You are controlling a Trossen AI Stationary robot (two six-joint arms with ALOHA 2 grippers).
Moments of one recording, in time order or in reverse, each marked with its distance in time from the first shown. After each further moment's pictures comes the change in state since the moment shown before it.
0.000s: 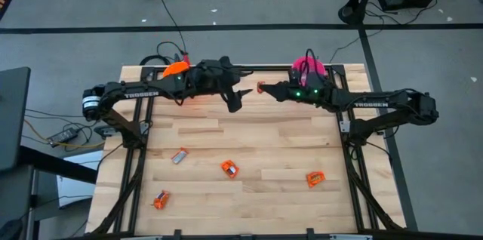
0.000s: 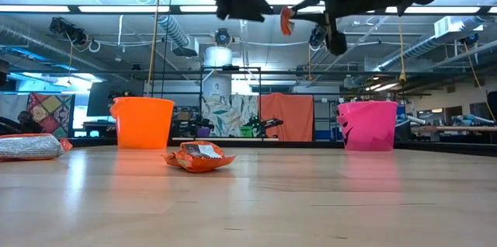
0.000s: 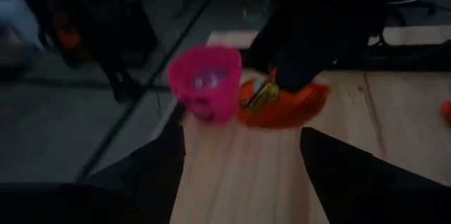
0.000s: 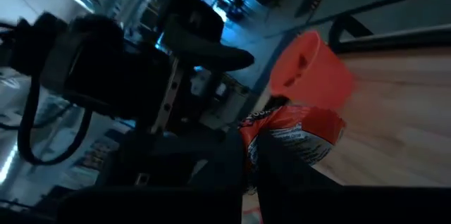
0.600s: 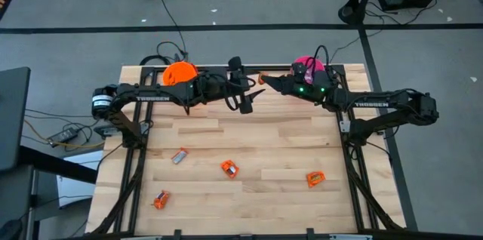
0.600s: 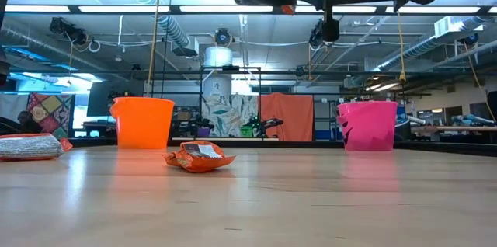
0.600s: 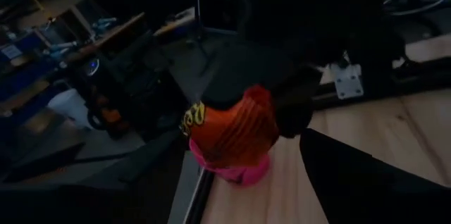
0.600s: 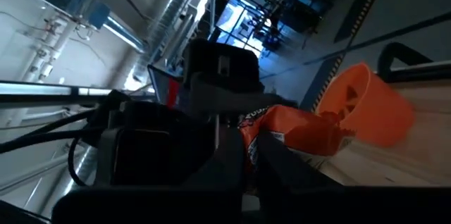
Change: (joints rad) left arm -0.060 0.098 -0.001 0.311 -0.087 0.250; right arm -0.005 -0.001 0.000 0.179 0.017 0.081
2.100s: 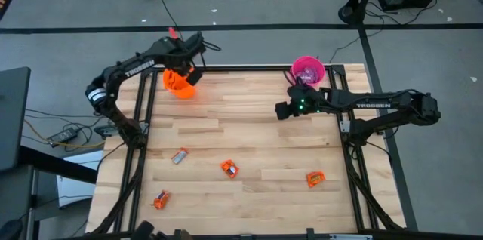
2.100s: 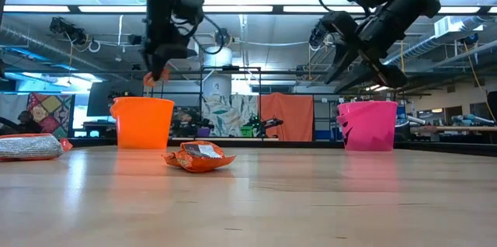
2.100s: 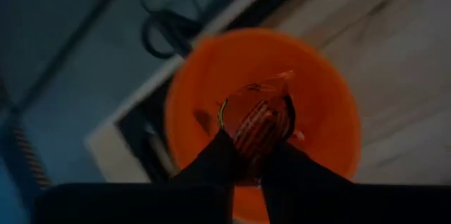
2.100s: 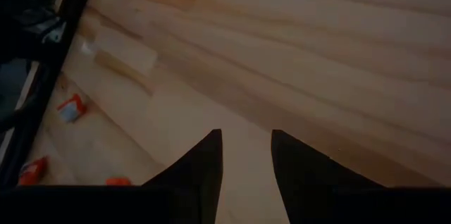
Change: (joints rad) left arm 0.523 -0.015 0.177 -1.416 -0.255 -0.588; right arm 0.032 -0.025 -0.002 -0.928 0.023 -0.131
